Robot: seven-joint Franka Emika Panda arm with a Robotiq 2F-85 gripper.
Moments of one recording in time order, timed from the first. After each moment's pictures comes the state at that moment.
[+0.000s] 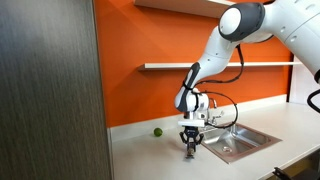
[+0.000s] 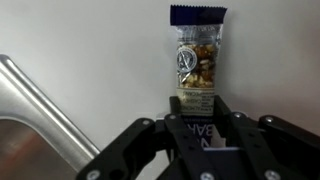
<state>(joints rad) 0.11 0.64 -0.06 -2.03 0.26 2.48 0.50</state>
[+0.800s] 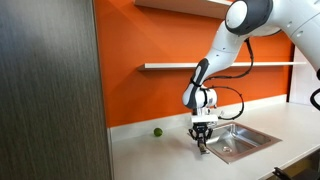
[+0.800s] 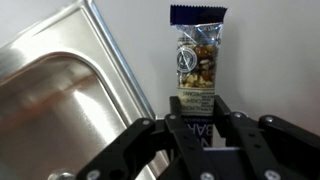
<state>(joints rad) 0.07 0.56 -0.09 -2.10 0.12 2.47 0.28</state>
